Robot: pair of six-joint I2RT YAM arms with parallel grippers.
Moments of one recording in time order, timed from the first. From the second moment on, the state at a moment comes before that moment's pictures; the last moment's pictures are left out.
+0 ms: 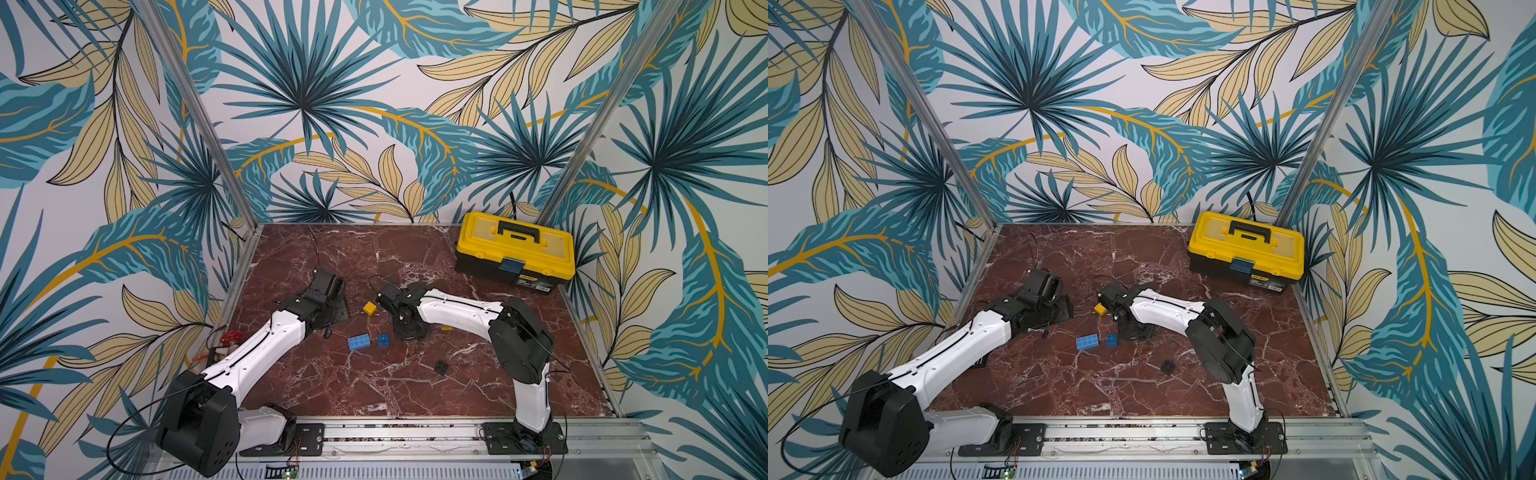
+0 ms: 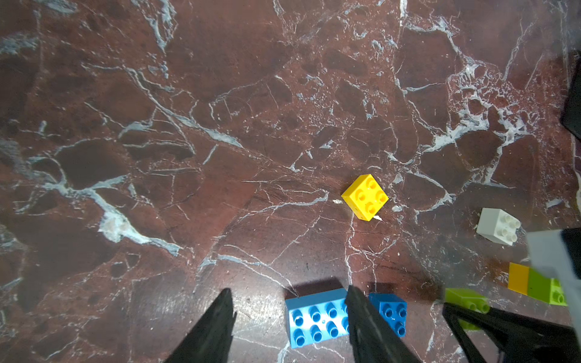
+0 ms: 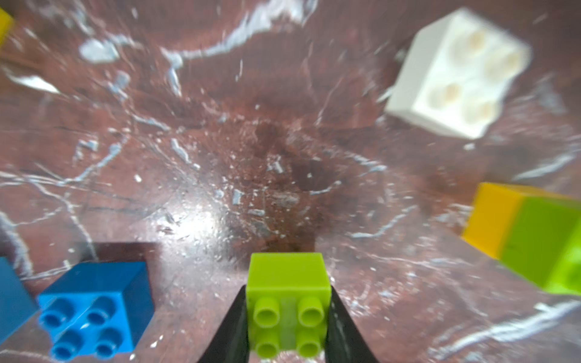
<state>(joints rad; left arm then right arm) -0.40 1.28 0.90 -0.62 -0.10 -0.66 0.84 1.99 1.47 -0.95 0.23 0.75</state>
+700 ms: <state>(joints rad) -0.40 1.30 0.90 -0.61 -0.06 -0.66 0.60 2.05 1.64 -1.03 0.23 0.78</state>
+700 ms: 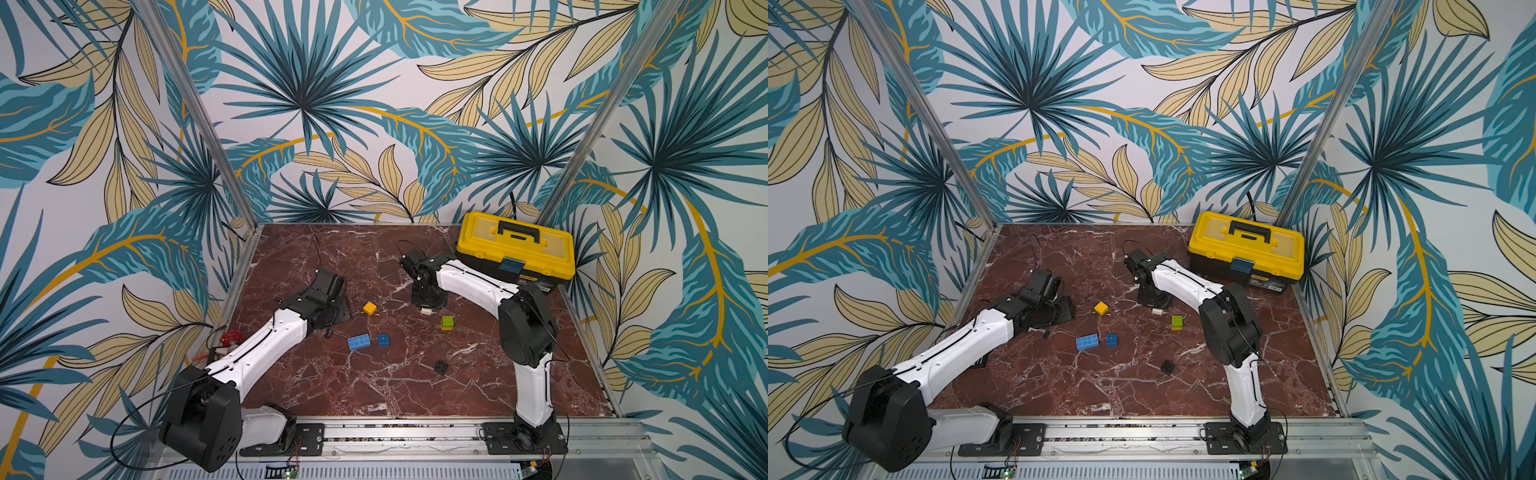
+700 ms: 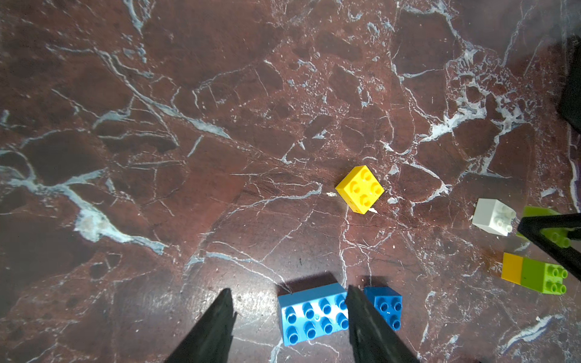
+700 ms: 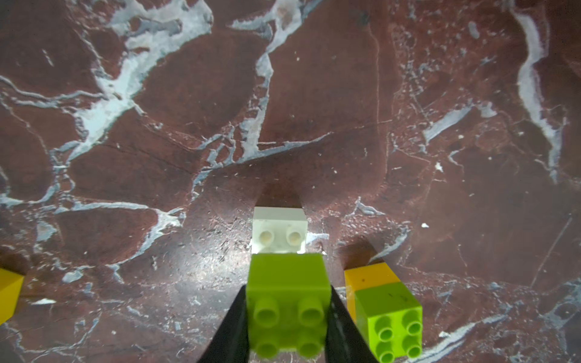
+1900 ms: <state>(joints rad) -0.40 1.33 0.90 -0.60 -0.03 -0.66 0.54 2.19 1.74 -1.10 0.11 0.75</state>
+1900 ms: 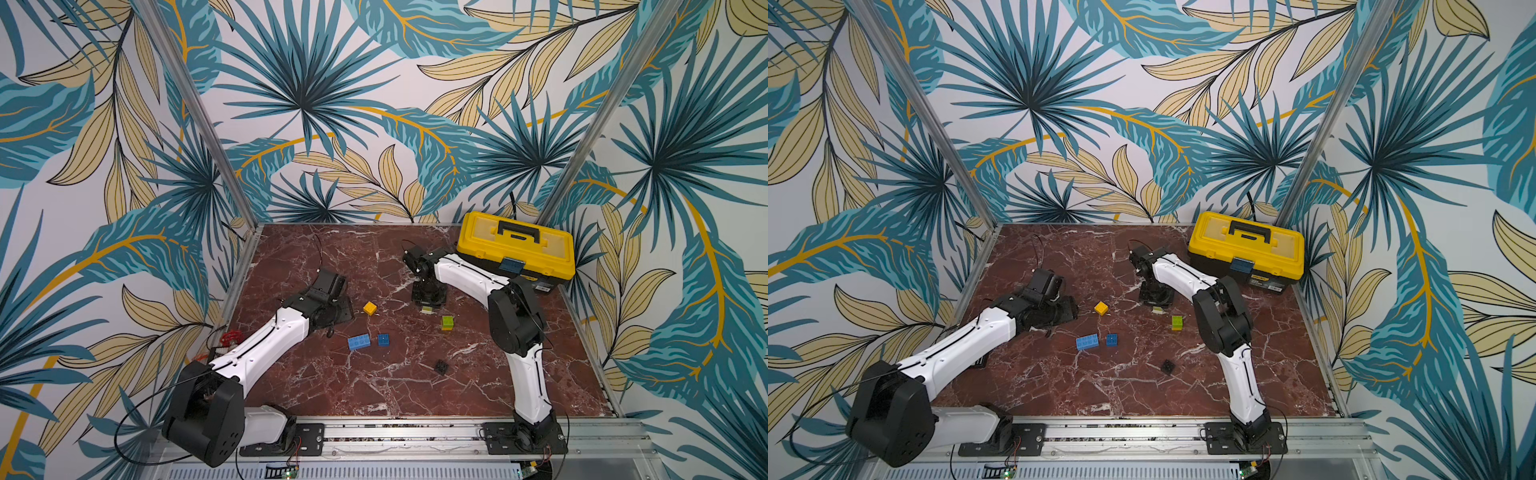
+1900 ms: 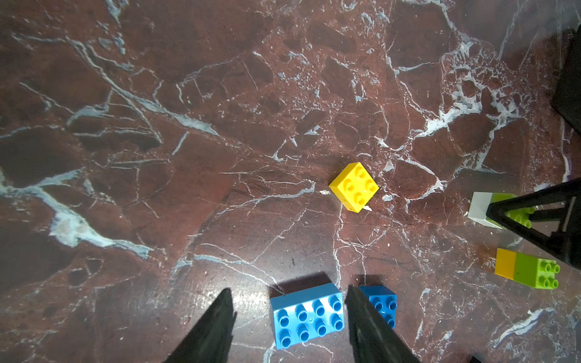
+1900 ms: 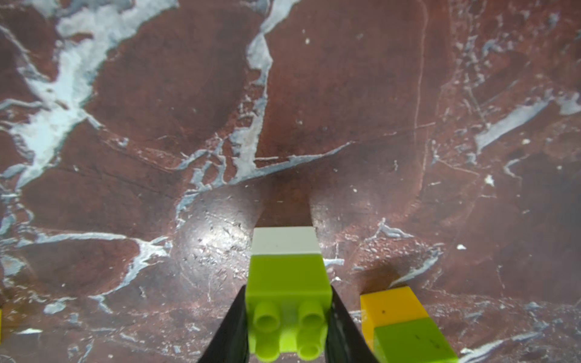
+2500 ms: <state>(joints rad) -0.40 1.30 0.90 -0.62 -0.03 -0.66 0.52 2.12 1.67 -1.05 0.05 0.70</state>
